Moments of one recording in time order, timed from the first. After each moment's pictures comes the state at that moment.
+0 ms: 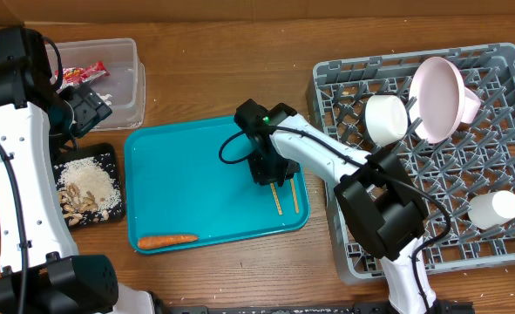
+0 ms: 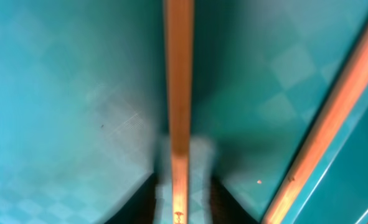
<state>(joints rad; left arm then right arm) 0.28 1.69 1.85 -1.48 -0.06 -0.52 0.68 2.19 1.64 -1.06 -0.08 0.41</state>
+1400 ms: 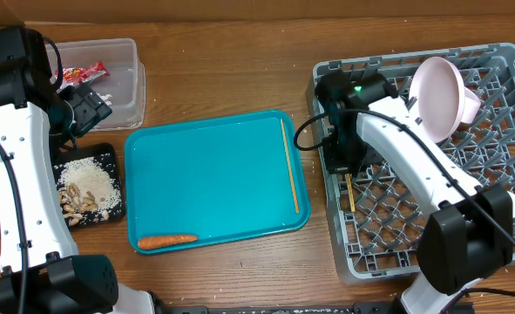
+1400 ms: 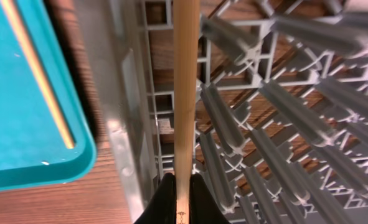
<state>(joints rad) 0.28 1.69 1.85 -1.47 -0.06 -0.51 0.40 1.83 1.52 -1.40 0.07 0.33</state>
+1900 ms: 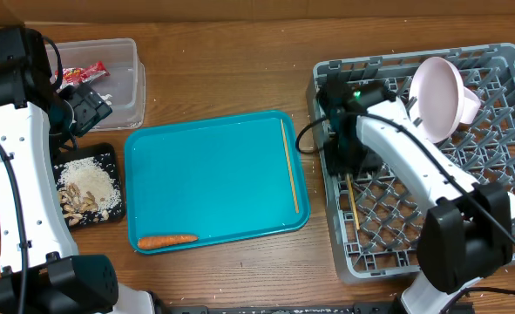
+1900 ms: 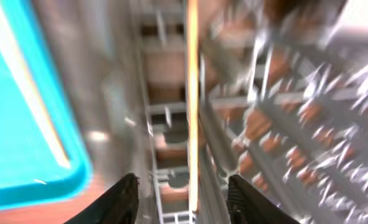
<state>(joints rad) 0.28 1.69 1.85 -1.47 -0.06 -0.51 0.39 1.84 1.50 -1.34 0.08 0.33</state>
